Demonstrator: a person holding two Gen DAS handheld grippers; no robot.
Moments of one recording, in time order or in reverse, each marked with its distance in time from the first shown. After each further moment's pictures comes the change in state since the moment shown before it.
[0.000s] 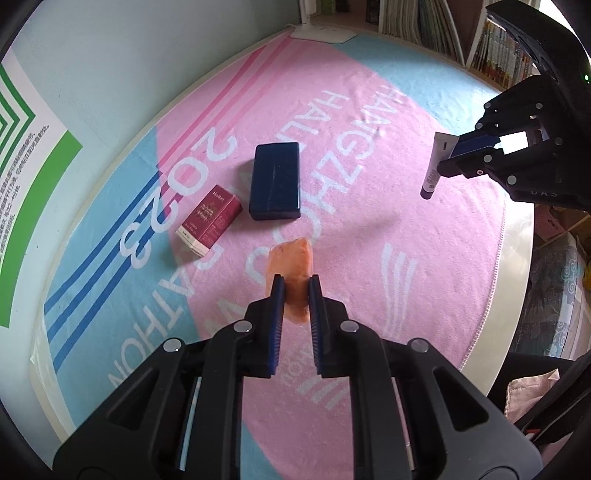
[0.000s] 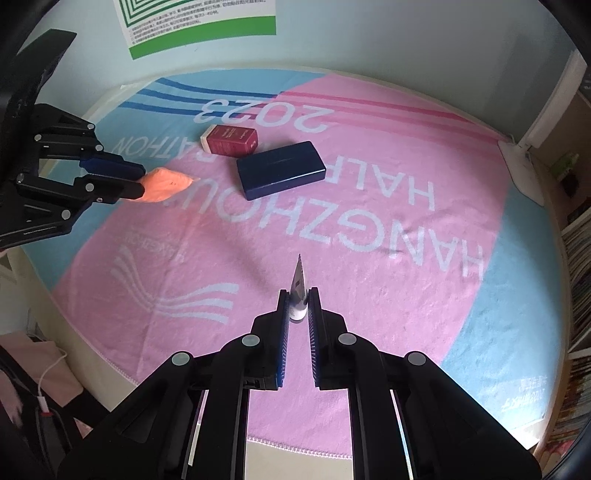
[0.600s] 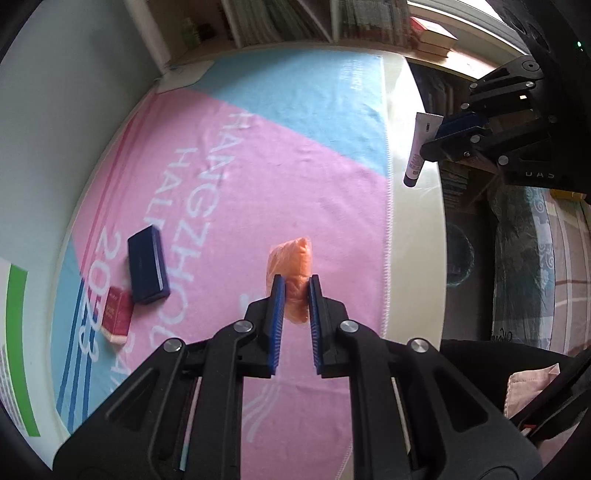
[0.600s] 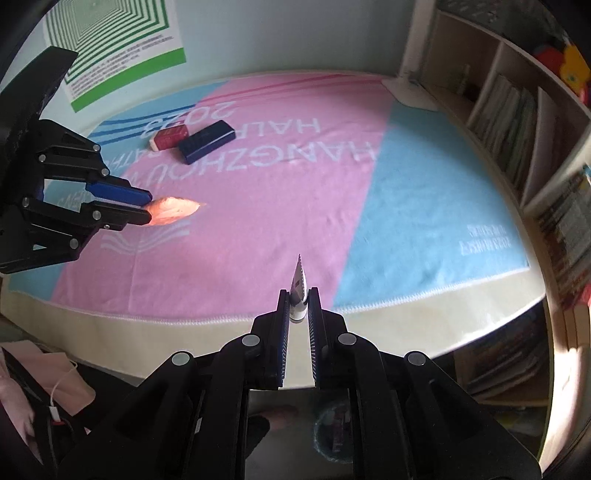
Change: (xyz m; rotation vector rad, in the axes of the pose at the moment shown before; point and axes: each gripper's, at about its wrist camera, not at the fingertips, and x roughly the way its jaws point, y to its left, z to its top) left arm -0.015 -0.142 0.022 0.390 -0.042 -0.140; right arm -0.084 -0.017 -0.139 0.337 -0.052 -0.167
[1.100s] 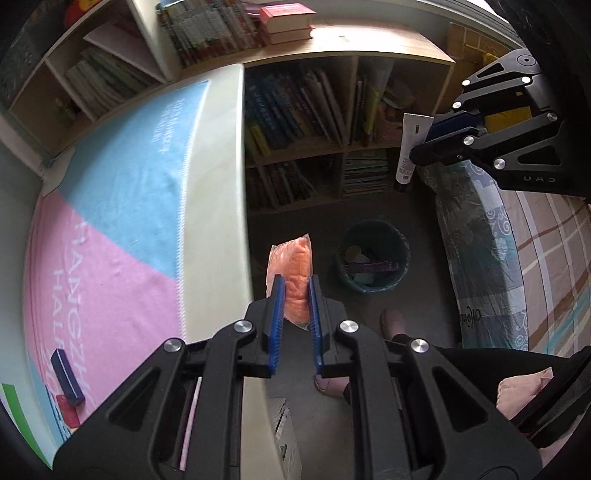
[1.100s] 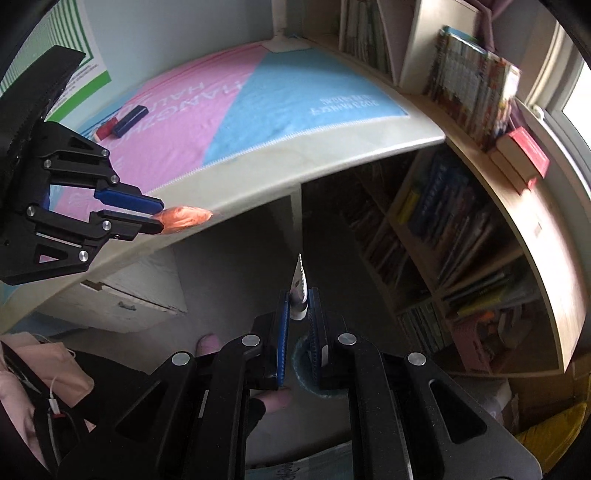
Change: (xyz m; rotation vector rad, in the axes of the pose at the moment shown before) left arm 0.026 -0.210 0.077 0.294 0.000 -0.159; right arm -0.072 -0.097 -0.176 0.272 0.051 -0.113
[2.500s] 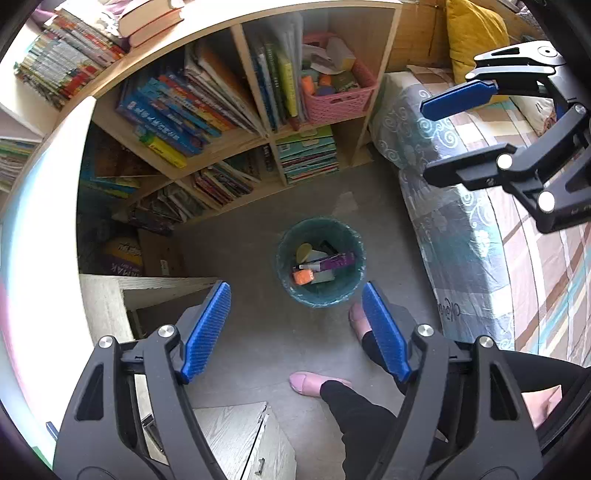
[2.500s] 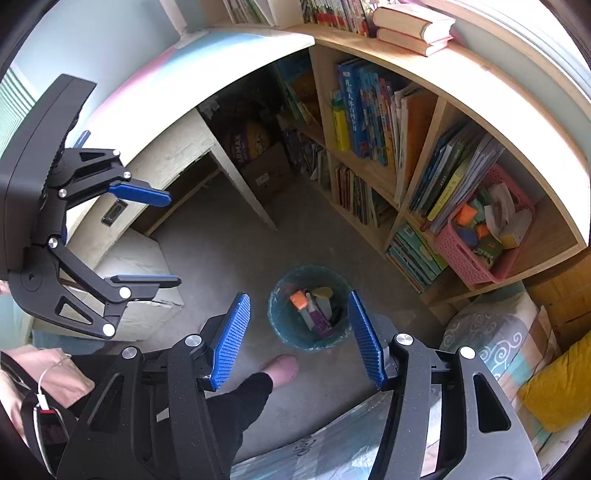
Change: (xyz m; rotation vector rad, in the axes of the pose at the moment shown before) left arm 0.102 -0.130 0.100 0.139 0.149 -0.063; right arm 0.011 -0.147 -0.126 0.269 0.046 0.060
